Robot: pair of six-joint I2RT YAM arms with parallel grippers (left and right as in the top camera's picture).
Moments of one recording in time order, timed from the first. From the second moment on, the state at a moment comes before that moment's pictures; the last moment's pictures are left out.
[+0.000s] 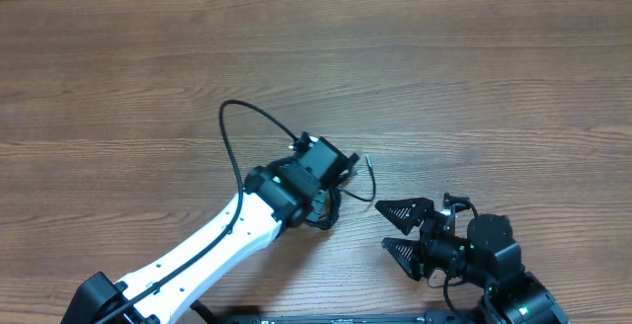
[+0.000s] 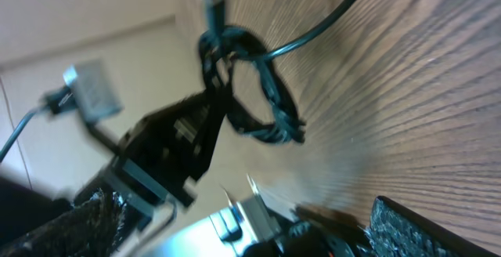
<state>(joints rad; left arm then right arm) -0.77 1.44 0.99 -0.82 -0.30 -0.37 0.47 0.42 0.23 -0.30 -0.51 1.62</state>
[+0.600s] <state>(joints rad) -0.86 1.39 1.04 -0.84 -0.31 -0.42 0.62 0.80 0.23 0.07 -0.22 1.87</state>
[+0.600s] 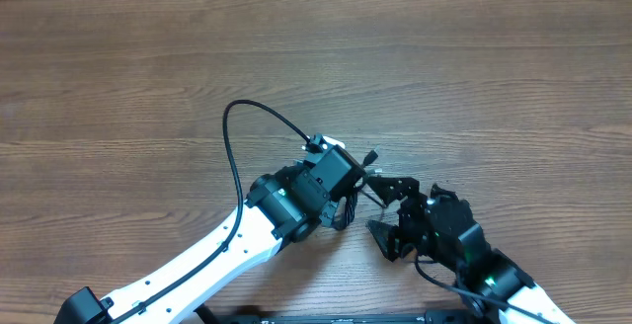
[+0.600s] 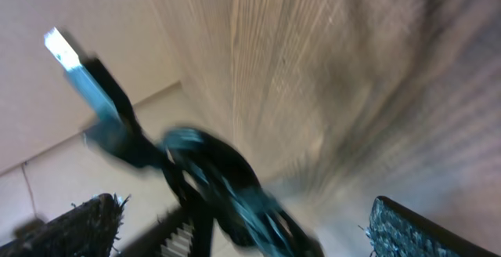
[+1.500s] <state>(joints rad) -0.90 1.39 1.04 -0.95 -0.29 -0.47 0.62 1.07 0.23 0.52 -0.23 1.59</state>
